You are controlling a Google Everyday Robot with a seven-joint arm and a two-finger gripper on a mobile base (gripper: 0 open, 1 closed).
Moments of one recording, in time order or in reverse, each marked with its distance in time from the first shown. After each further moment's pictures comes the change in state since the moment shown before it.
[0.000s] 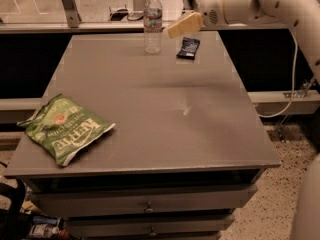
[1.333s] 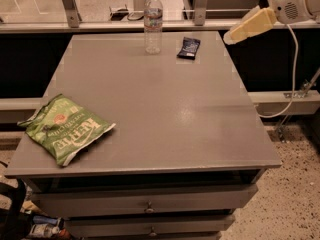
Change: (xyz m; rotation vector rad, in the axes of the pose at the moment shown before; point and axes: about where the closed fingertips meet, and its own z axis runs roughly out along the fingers) arm 0.015 -0.006 -0.178 0.193 0.206 -0.138
